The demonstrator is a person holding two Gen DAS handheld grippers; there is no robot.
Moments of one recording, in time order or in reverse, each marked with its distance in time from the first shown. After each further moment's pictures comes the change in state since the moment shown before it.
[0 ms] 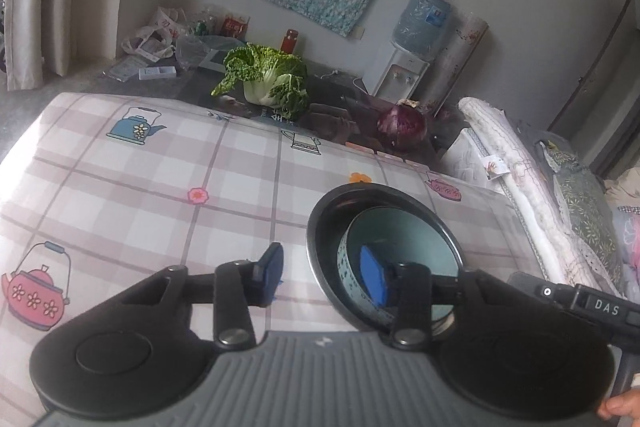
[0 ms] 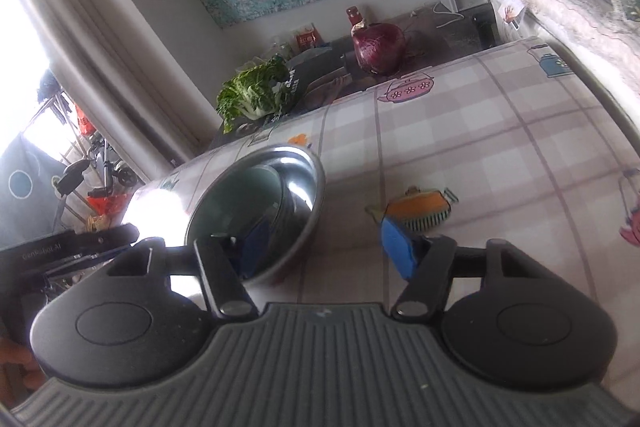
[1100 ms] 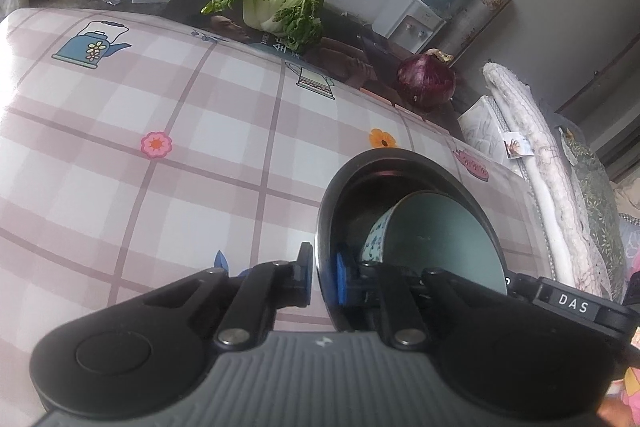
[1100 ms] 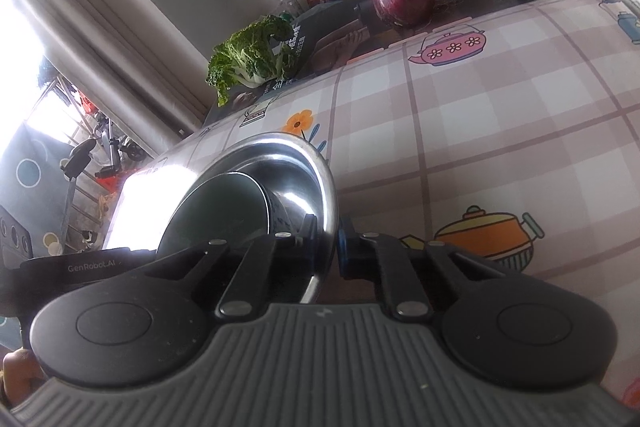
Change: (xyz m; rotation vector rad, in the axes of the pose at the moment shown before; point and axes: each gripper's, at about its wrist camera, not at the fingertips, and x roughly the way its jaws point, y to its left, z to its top) left arm 0.087 0.019 0.005 -0.116 0.178 -0.043; right arm 0.104 -0.002 0.019 0.033 0.143 0.056
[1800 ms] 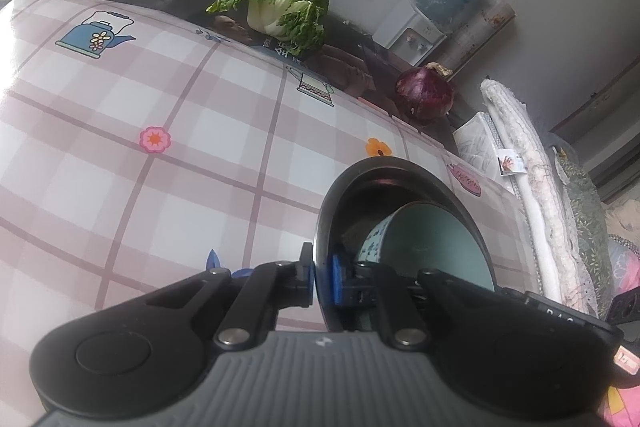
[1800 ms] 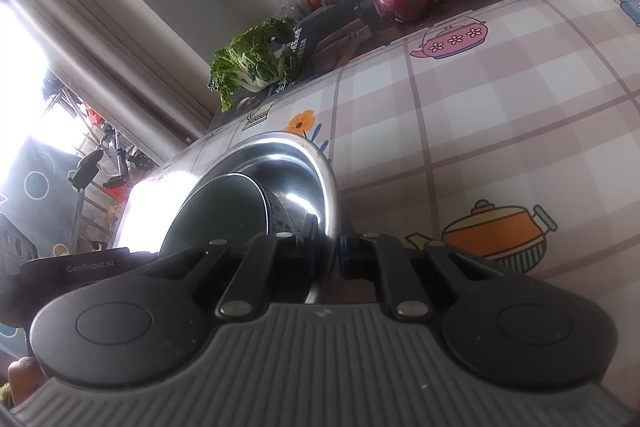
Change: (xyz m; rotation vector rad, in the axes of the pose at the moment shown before) left arm -0.002 0.003 0.000 -0.055 -0.024 -0.031; right arm 0.005 -0.005 -0.002 0.031 -0.013 0.028
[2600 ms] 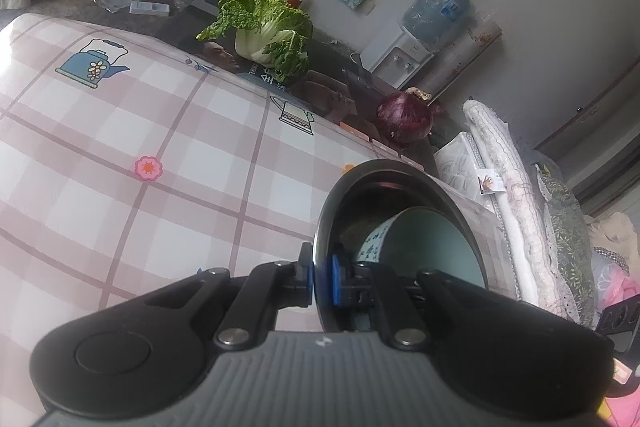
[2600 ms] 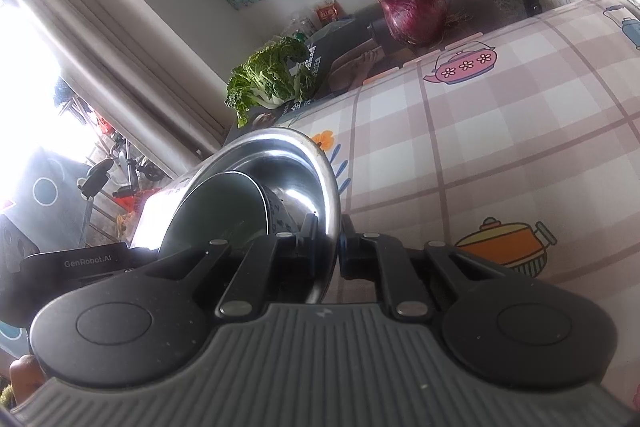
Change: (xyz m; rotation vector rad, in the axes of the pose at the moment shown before) left arm -0.021 -0.008 0.008 -0.002 -0.056 -0.040; right arm -0.019 0.010 0.005 -0.012 -0.048 0.028
